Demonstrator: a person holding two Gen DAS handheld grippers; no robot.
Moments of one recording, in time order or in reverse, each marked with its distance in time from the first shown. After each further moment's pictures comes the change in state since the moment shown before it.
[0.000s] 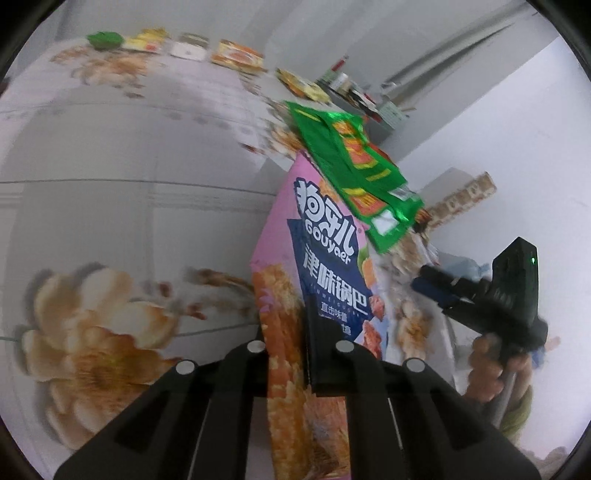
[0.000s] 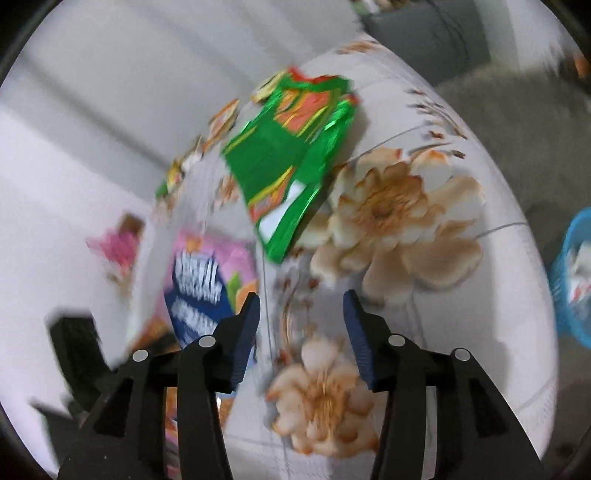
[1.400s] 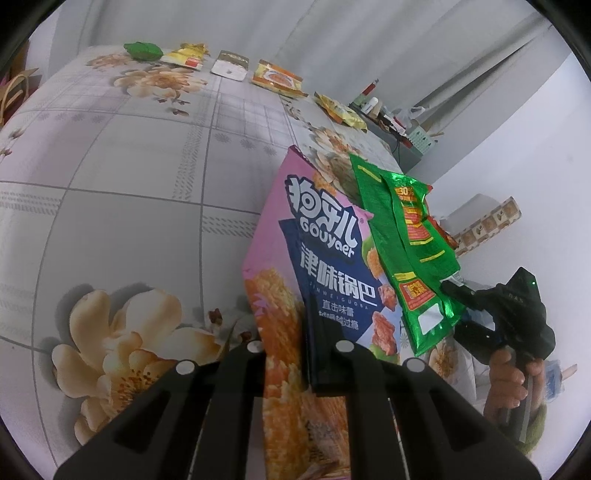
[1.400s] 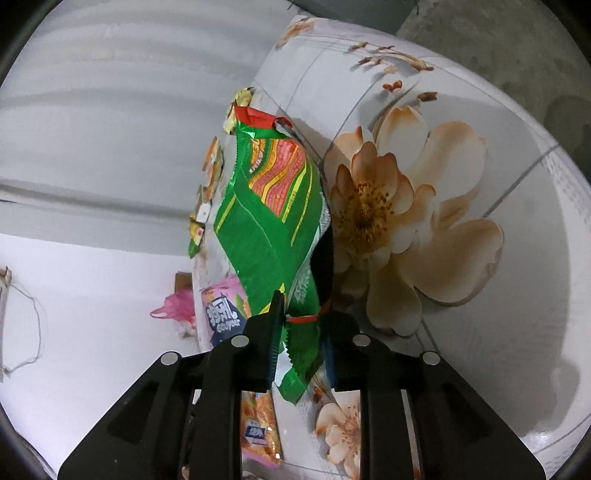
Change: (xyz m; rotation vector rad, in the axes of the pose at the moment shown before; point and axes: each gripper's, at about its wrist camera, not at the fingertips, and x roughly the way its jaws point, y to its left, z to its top) left arm -0.001 0.010 0.006 -0.043 -0.080 0.090; right arm 0.012 -0.032 0.000 0.309 0.025 0.203
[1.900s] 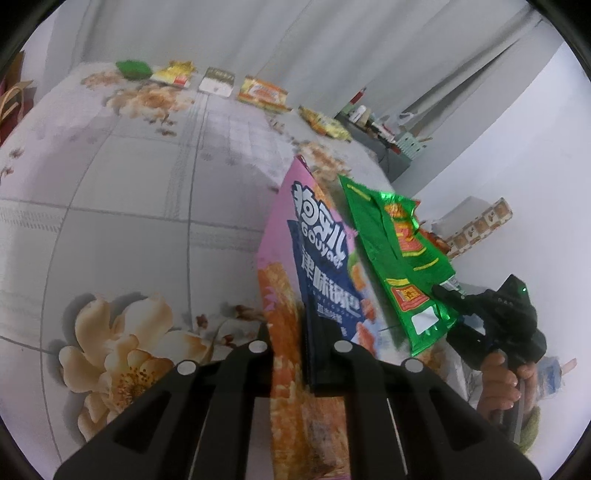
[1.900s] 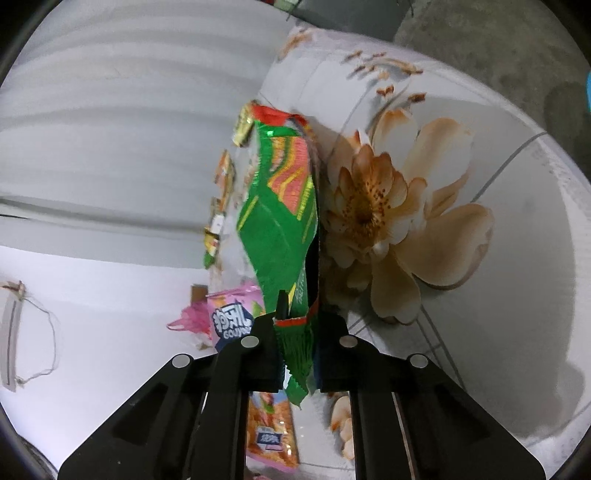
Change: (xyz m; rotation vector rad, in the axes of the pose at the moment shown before) left arm -0.019 -0.013 0.003 0.029 -0.051 -0.035; right arm -0.015 -0.002 -0.009 0.033 -0.060 0.076
